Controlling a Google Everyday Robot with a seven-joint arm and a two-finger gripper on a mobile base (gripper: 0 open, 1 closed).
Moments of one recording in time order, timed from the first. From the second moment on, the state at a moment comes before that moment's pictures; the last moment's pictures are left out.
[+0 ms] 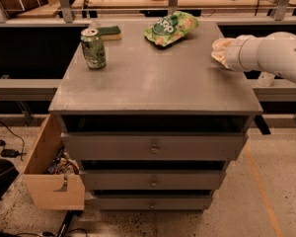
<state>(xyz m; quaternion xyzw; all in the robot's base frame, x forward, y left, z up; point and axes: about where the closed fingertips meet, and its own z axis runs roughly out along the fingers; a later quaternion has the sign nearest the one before) 0.757 -0.241 0.884 -0.48 0.70 -0.16 0.51</state>
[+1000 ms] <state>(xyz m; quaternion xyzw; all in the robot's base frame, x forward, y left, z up) 0.758 -0.235 0.880 -0.48 0.70 -0.16 0.51</state>
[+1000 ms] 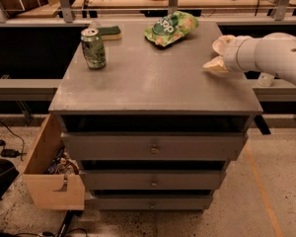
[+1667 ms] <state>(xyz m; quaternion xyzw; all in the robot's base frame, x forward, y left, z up) 0.759 -0.233 0.880 -0.48 0.70 -0.16 0.51</state>
